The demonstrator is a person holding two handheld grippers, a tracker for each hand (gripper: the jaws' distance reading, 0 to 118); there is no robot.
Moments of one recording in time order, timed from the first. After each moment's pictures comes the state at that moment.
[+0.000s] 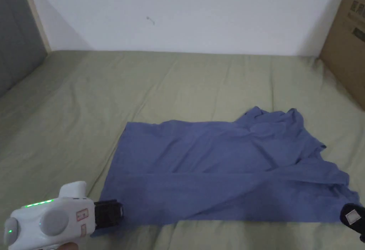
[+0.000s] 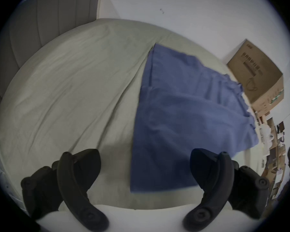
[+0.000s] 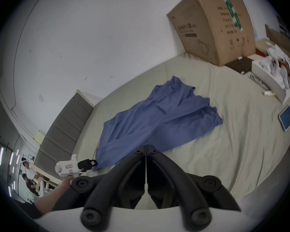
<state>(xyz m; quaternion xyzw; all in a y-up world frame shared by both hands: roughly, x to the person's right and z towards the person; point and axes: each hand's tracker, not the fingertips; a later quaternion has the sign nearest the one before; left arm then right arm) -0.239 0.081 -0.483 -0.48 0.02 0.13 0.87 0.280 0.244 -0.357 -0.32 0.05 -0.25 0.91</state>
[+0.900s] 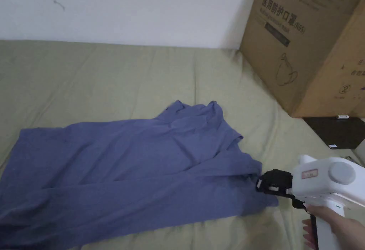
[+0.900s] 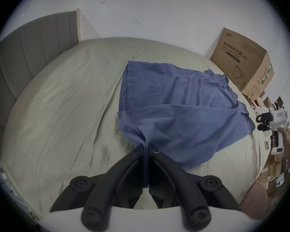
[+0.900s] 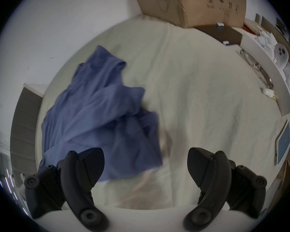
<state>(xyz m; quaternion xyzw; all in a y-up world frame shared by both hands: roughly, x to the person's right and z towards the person) -0.212 0.126 -0.468 -0.42 -0.04 0.07 0.90 0.446 0.108 -0.554 -0.53 -0.07 -0.23 0.82</state>
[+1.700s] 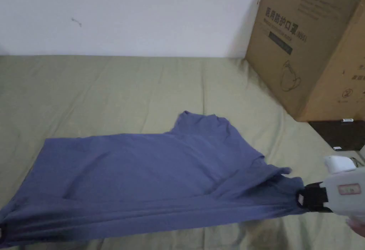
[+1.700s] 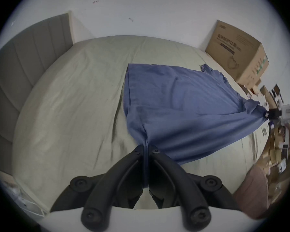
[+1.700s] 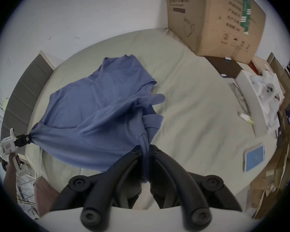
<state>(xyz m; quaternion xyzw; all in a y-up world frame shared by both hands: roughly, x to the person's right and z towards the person) -0.242 0.181 -0.455 -0.45 -0.09 0.02 0.89 0.417 0.208 -0.443 -0.49 0.00 -0.08 0.87</state>
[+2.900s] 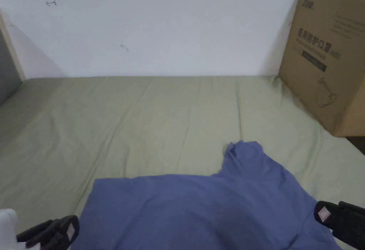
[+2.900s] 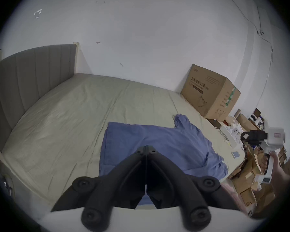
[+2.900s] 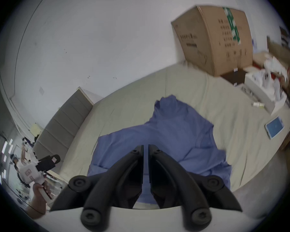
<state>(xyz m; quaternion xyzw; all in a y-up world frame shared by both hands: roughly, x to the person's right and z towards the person) -0.213 0.250 -0.316 -0.24 -0.10 0.13 0.96 0.338 0.270 -0.323 -0.29 0.06 -0.19 0.94</state>
